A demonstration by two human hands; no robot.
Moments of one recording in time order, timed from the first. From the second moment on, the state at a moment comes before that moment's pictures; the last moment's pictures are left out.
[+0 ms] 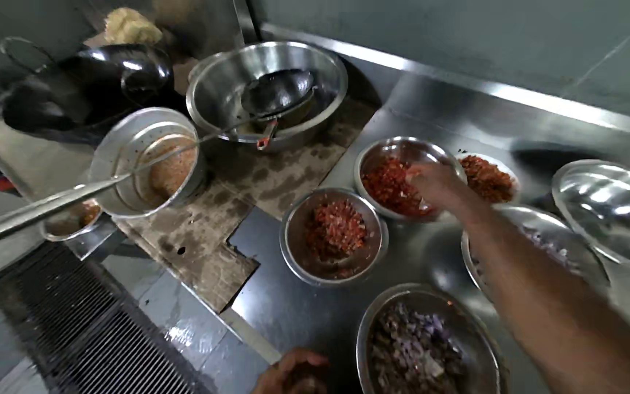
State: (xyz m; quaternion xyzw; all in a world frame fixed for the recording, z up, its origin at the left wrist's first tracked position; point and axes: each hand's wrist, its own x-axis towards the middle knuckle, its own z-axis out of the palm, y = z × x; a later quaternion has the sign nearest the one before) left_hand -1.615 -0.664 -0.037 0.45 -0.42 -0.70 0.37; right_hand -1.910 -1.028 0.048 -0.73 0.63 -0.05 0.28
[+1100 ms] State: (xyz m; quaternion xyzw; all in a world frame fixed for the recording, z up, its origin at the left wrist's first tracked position) left_hand -1.713 -0.711 -0.037 0.51 -0.31 -0.77 0.22; right_hand -1.925 -0.773 0.029 -0.79 0.45 0.13 0.40
